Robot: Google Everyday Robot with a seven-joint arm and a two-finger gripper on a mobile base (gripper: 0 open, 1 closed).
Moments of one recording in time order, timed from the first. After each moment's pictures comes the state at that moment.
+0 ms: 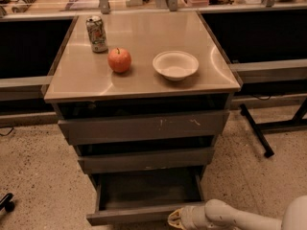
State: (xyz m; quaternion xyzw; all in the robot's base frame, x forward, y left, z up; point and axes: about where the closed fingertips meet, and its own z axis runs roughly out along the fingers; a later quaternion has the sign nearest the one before) arm 0.428 -0.090 0.184 -0.65 0.66 0.20 0.32
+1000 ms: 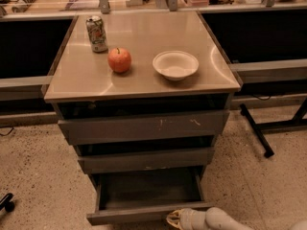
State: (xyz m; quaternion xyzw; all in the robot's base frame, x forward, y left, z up) arm 0.451 -0.087 0.146 -0.61 0.67 0.17 0.39
